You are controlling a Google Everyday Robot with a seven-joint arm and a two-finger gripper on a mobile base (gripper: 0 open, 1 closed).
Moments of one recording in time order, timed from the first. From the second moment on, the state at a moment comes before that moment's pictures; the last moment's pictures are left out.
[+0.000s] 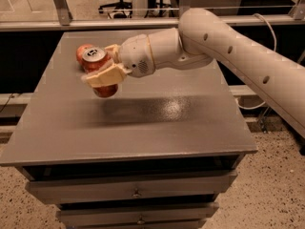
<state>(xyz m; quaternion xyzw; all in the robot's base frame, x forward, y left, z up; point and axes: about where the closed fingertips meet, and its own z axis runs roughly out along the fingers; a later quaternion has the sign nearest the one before) 0.548 0.127 0.936 -0.59 0.53 0.43 0.44</state>
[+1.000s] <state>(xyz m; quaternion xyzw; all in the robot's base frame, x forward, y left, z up) 0.647 0.167 0.953 -0.57 0.49 0.39 0.53</state>
